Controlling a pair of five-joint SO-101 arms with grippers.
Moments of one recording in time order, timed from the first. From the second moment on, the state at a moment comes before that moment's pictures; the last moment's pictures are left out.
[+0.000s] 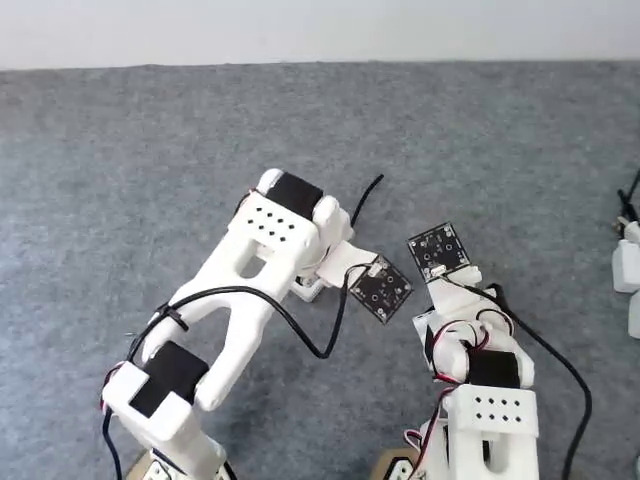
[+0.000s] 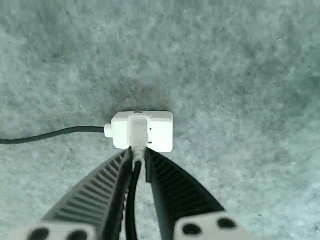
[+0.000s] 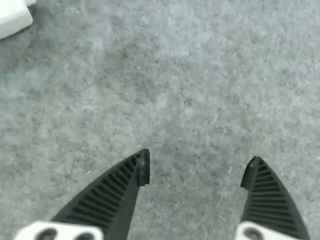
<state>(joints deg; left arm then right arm) 27.3 10.6 -3.6 91.1 -90.9 1.6 -64.6 74.6 53.5 26.9</state>
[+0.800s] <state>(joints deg) 24.0 11.2 -4.3 93.5 -90.6 1.8 -64.6 78.9 51.2 27.0</state>
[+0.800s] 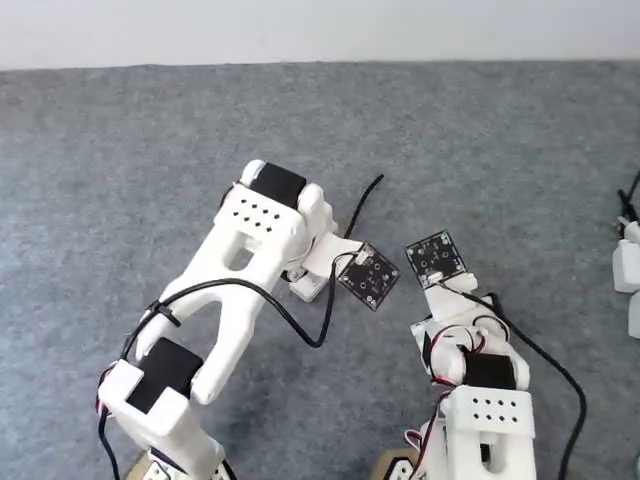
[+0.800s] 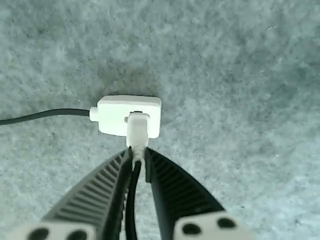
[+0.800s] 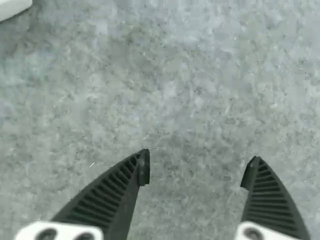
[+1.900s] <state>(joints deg) 23.0 20.0 -9.1 90.9 -90.6 1.7 -64.6 79.1 50.5 27.0</state>
